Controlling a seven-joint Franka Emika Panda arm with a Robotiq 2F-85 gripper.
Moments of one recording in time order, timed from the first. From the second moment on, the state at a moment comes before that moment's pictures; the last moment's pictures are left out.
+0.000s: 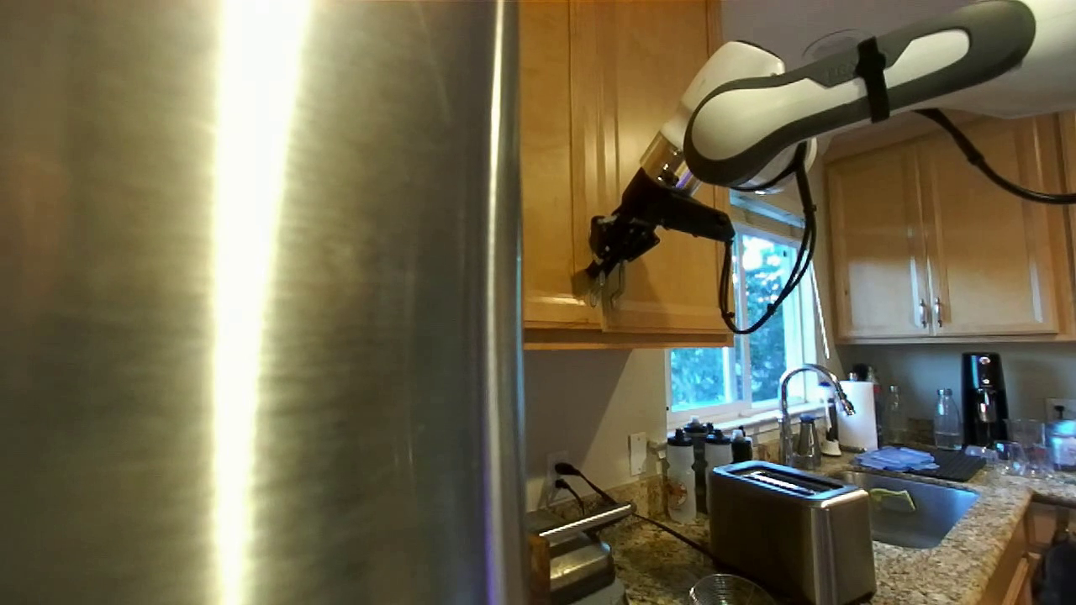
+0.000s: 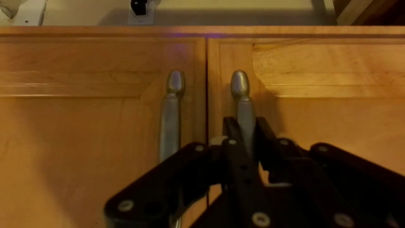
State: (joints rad) arm -0.03 -0.34 0.13 -1.94 -0.09 2.51 0.17
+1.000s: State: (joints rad) arm 0.07 -0.65 0.17 -2.05 -0.12 2.12 0.16
